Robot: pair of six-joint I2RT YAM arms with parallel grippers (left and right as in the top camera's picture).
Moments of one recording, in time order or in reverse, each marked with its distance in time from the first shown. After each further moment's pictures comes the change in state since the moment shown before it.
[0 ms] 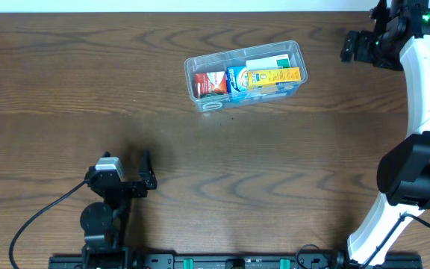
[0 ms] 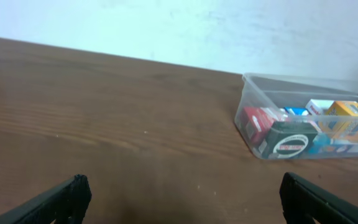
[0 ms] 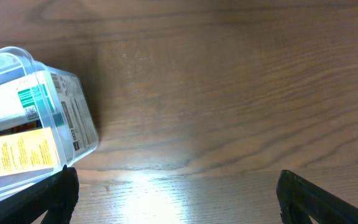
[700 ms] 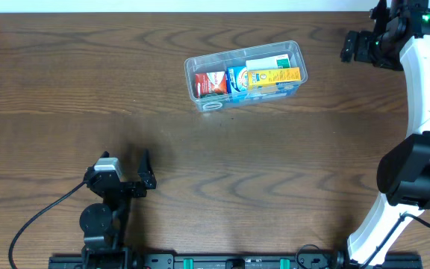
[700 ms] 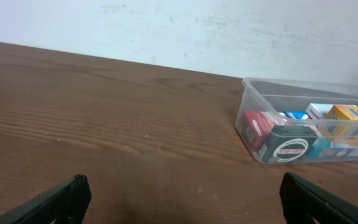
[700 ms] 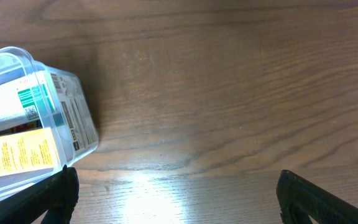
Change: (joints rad) left arm 0.005 -0.013 0.001 -0.001 0.000 0.000; right arm 0.000 0.000 0.000 0.000 0.000 0.000
